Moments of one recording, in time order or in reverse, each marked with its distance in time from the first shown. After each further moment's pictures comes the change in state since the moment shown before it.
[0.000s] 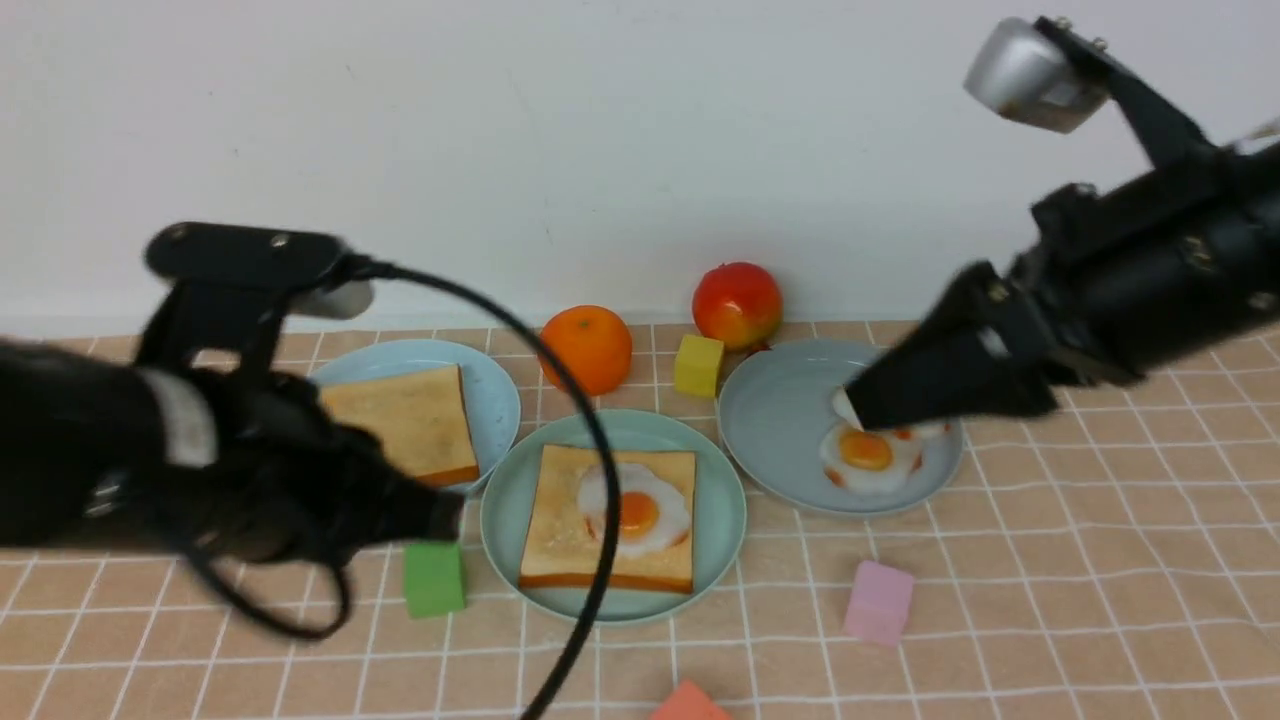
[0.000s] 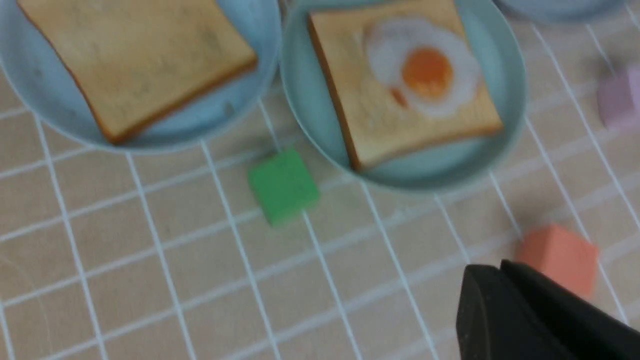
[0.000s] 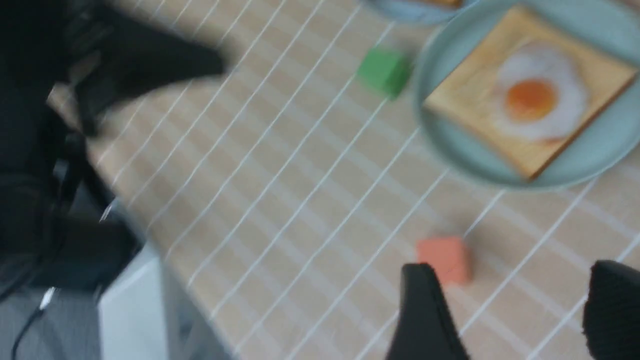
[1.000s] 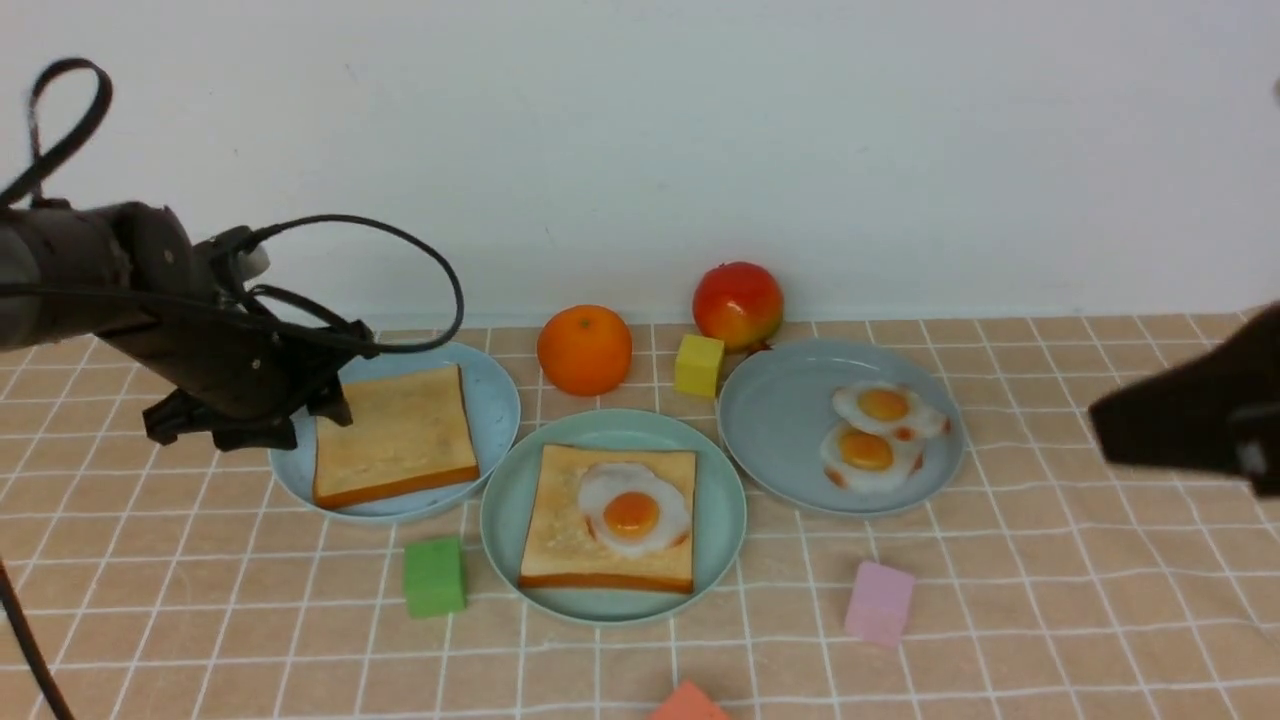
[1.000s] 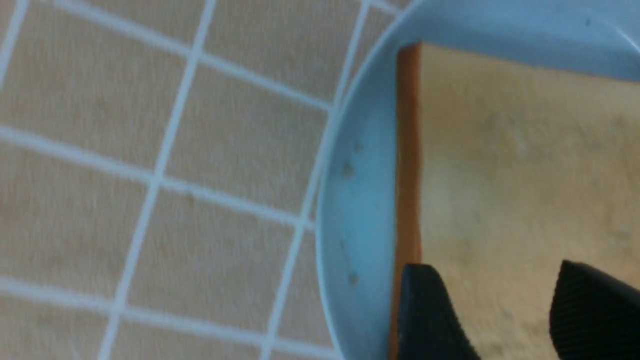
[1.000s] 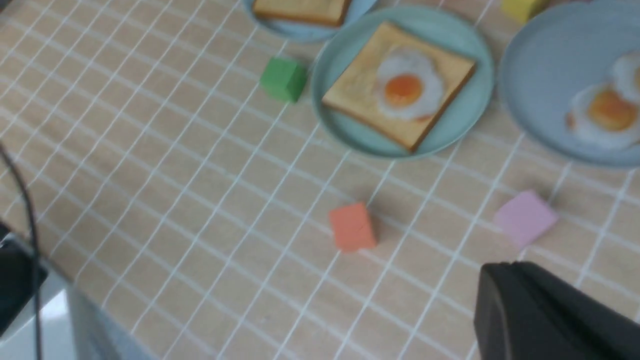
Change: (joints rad) right arm 0.071 -0.337 0.142 -0.314 -0.099 0.322; left arm 0.472 0.740 -0.409 -0.266 -0.134 0.072
